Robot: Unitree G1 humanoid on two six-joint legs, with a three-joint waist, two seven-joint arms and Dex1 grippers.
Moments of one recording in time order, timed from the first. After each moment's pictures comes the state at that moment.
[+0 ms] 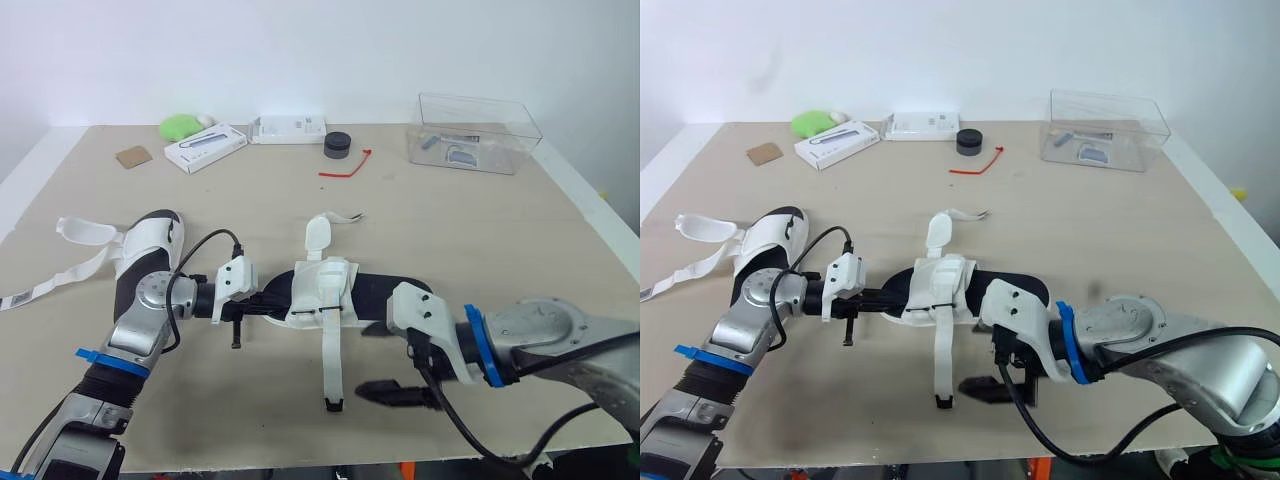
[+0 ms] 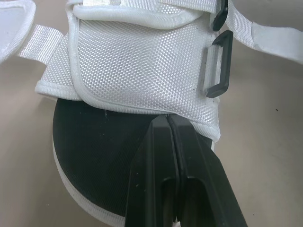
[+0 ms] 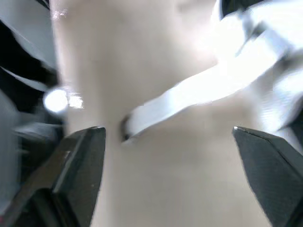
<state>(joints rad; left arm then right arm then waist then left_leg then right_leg) -0.44 0.56 -0.19 0.15 -0.25 0.07 -1.26 -0.39 -1.08 0.20 -0.83 0.74 0.90 0.76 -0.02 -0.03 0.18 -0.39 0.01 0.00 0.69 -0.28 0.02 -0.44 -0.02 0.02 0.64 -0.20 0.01</state>
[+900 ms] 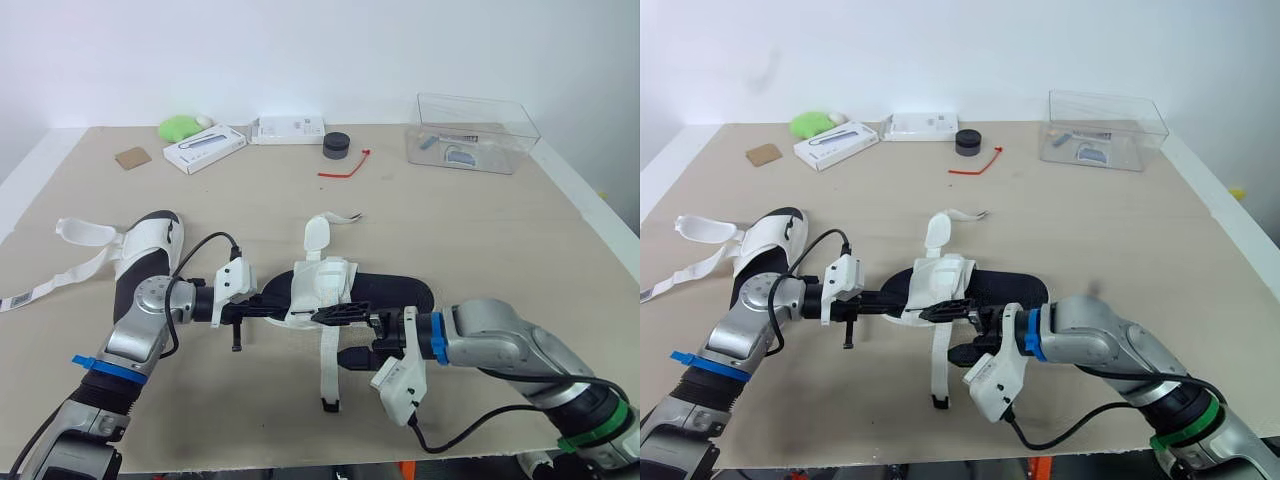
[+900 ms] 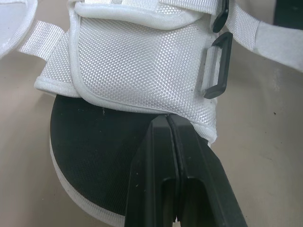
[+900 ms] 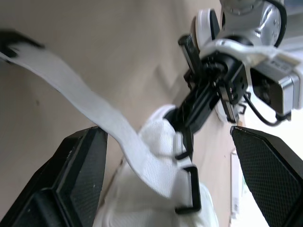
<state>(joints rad) -0.40 0.56 -0.18 0.10 -0.27 0.12 -1.22 -0.37 -0.85 0.42 -0.35 -0.29 -0.58 0.83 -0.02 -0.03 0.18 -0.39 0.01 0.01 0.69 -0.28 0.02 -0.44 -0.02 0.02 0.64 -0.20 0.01</state>
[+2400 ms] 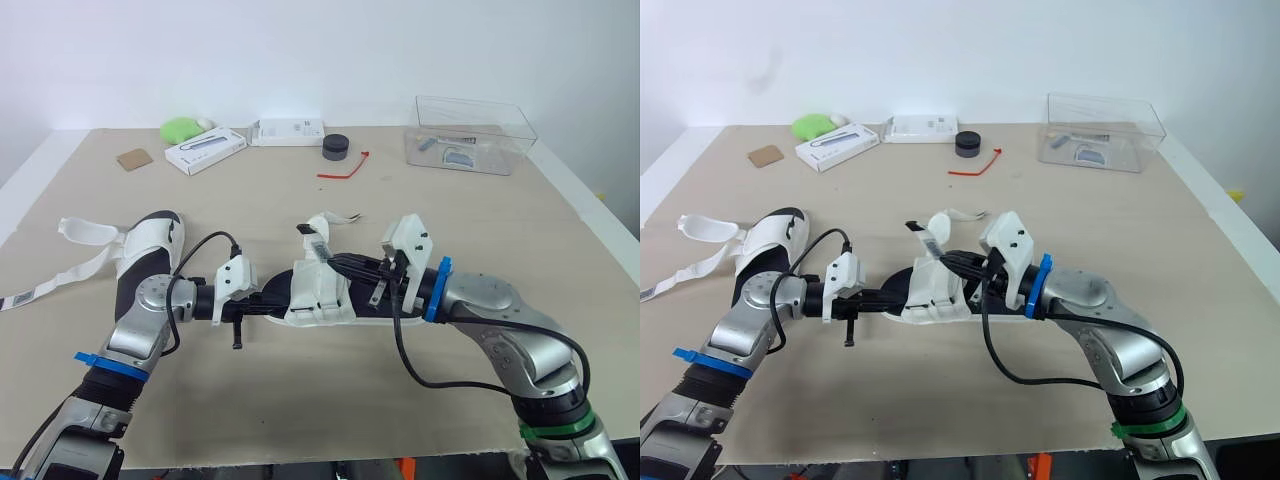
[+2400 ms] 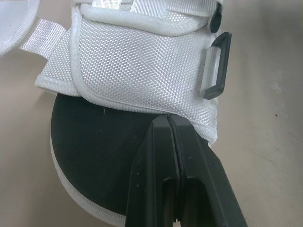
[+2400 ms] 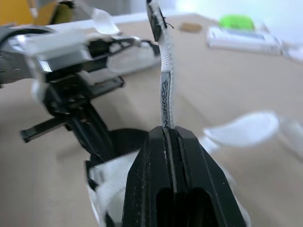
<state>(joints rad) -0.42 0.56 -0.18 0.13 -0.27 0.12 -1.22 -0.40 -0.54 0.10 -0.43 0.53 0.72 0.61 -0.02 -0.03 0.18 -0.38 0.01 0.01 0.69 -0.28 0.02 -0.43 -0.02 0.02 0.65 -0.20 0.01</state>
